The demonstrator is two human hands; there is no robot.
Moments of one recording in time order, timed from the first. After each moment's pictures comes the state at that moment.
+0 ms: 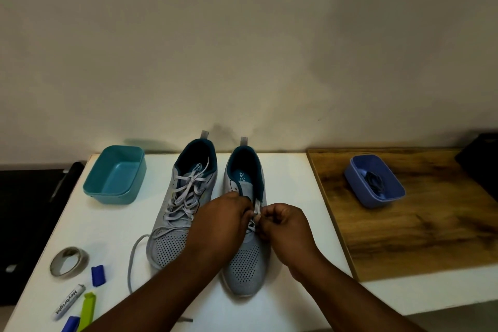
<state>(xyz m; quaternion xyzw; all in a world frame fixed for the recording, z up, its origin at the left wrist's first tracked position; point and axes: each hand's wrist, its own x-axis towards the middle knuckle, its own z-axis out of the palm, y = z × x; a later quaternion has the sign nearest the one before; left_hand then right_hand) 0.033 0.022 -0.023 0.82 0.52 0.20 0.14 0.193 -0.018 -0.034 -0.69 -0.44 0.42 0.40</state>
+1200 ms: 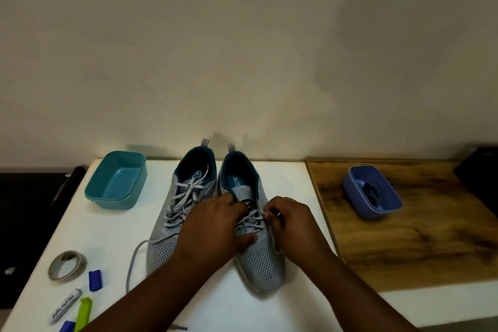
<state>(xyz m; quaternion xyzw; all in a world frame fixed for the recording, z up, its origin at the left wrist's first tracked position) 0.028 0.017 0.004 0.84 0.53 0.12 0.08 0.230 0.001 -0.020 -0.66 -0.70 0.16 0.22</state>
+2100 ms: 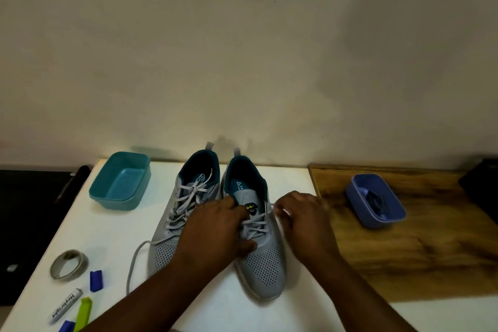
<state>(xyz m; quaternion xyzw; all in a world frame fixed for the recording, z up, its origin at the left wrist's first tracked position) 0.026 0.017 0.005 0.84 0.54 0.11 0.06 0.240 0.010 -0.006 -0.68 -0.70 0.01 0.19</state>
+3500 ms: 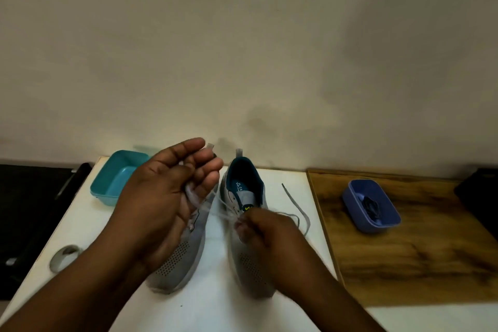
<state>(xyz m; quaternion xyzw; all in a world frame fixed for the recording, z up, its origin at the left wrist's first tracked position) -0.012 -0.006 0.137 0.25 0.39 0.57 0.68 0.176 -0.036 0.066 -0.61 -0.68 0.34 0.23</state>
